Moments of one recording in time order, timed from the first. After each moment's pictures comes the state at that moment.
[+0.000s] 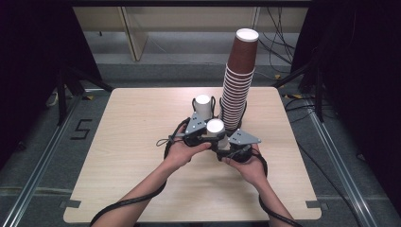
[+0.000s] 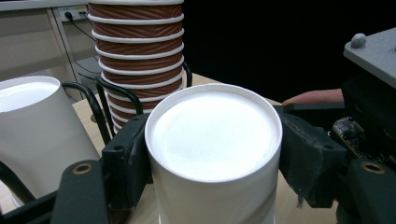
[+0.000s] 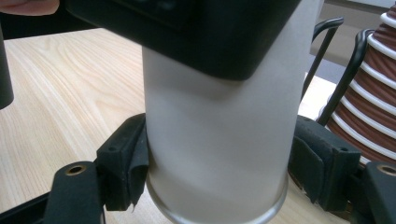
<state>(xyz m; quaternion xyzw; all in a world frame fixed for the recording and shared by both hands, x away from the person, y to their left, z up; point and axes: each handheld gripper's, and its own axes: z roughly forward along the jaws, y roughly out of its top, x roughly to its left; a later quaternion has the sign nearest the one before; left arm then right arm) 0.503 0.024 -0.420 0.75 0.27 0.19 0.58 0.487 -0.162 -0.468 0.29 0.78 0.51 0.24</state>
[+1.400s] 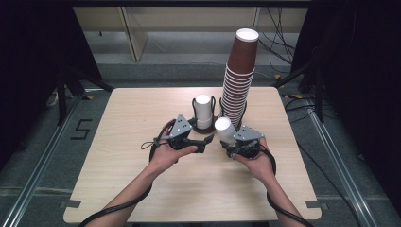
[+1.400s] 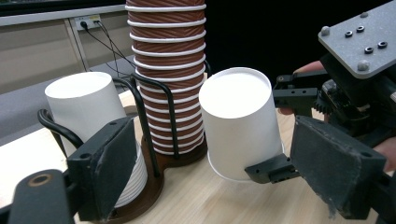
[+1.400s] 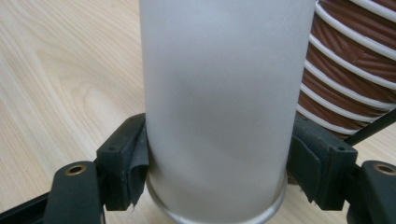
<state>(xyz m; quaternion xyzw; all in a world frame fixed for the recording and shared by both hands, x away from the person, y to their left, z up) 0.492 0.063 -0.417 0.74 0.27 0.22 0.58 0.503 -0.188 -0.466 0.29 0.81 0.42 0.28</state>
